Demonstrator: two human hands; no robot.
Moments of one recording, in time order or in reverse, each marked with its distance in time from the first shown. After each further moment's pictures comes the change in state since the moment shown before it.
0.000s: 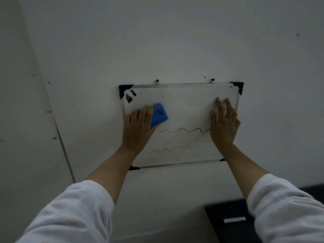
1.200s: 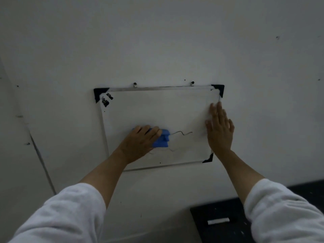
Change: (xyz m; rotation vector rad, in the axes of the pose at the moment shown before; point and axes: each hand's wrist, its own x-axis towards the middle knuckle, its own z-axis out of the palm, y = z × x) left_hand 0.003 0.046 0.012 -0.190 -0.097 0.470; right_hand 0.009 0.064 -0.010 -0.019 -0.132 -0.108
